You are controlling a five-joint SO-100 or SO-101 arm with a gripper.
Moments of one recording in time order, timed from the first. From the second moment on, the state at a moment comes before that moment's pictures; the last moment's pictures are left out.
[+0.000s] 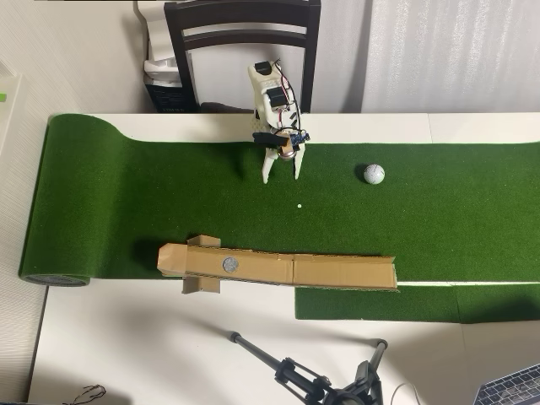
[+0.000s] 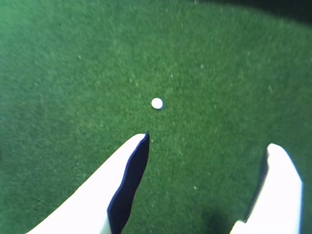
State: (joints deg) arm -16.2 191.2 162.2 70.0 94.6
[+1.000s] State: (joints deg) arm -40.3 127.3 112.8 69.8 86.7
